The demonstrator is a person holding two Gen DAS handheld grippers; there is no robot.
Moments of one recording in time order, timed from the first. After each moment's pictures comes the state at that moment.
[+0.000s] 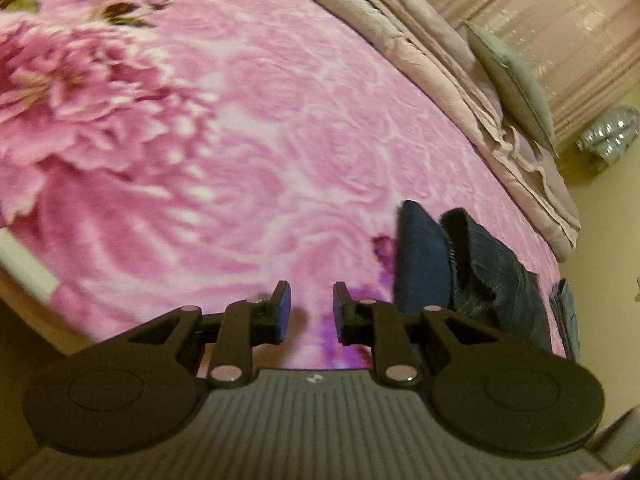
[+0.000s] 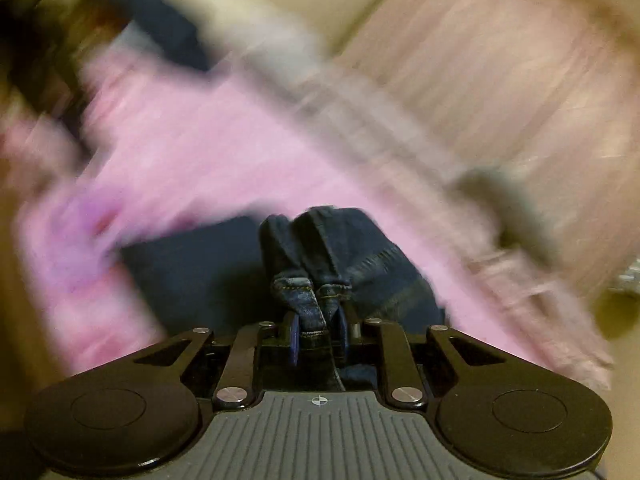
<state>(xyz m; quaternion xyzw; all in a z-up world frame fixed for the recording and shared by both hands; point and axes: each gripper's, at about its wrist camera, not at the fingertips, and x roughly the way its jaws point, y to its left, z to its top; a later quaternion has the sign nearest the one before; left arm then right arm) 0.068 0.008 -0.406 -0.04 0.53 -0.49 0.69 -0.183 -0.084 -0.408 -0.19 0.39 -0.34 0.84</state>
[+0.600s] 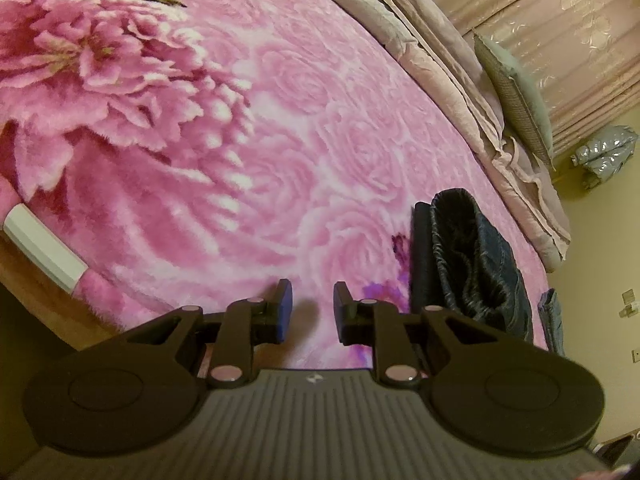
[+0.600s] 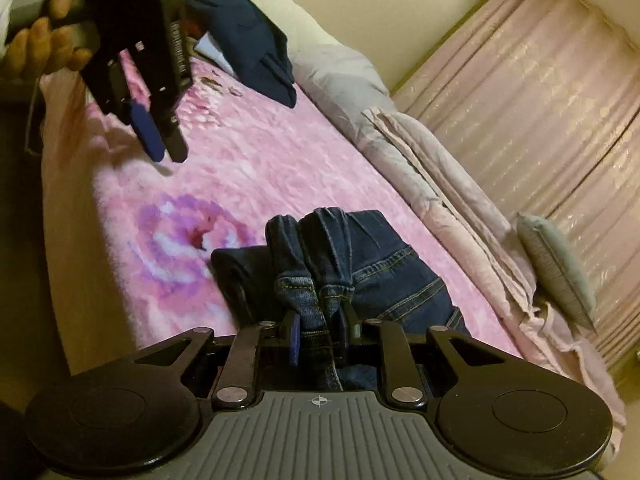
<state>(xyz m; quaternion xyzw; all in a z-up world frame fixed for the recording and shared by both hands) 0.082 0.021 -0.423 -0.07 0.55 -0.49 0.67 -0.159 -0.060 -0.397 -0.23 0.34 -0.26 0.87</state>
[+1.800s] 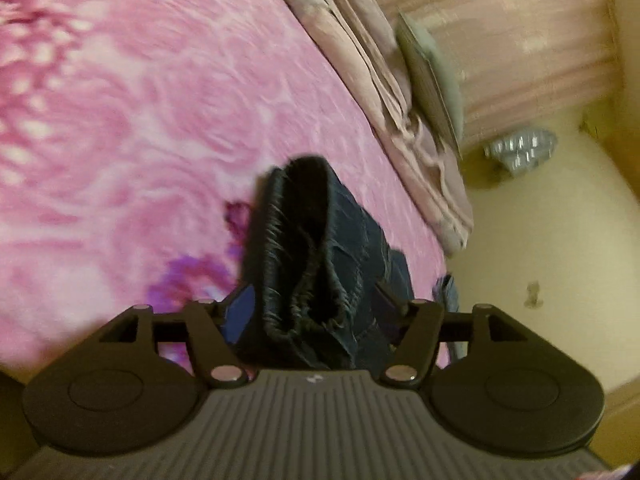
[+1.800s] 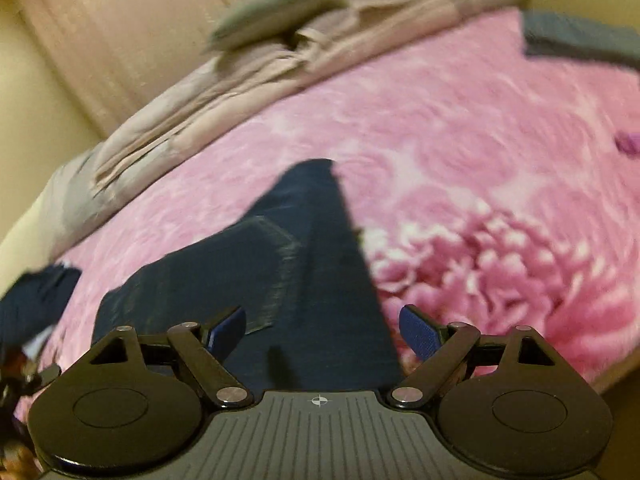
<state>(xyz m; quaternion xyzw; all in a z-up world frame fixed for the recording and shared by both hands) 0.032 -0.046 -0.401 -0.13 0.57 -0.59 0.55 -0.364 -0.193 -0.360 0.43 0.17 -0.48 0.74</state>
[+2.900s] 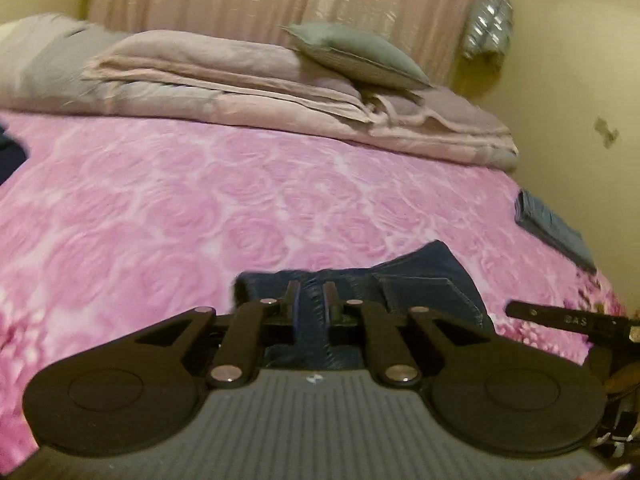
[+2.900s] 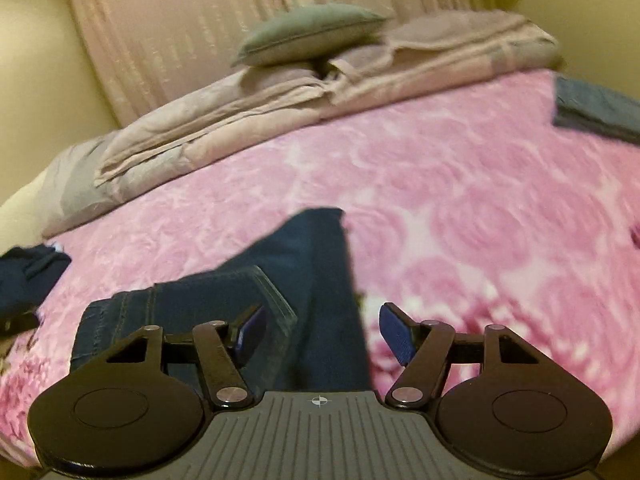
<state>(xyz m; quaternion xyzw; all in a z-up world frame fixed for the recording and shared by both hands) -0.045 -0.111 -0.308 0.12 0.31 -0.67 0.67 -0.346 -0.215 -0.346 0.31 0.20 -0.48 0.80</state>
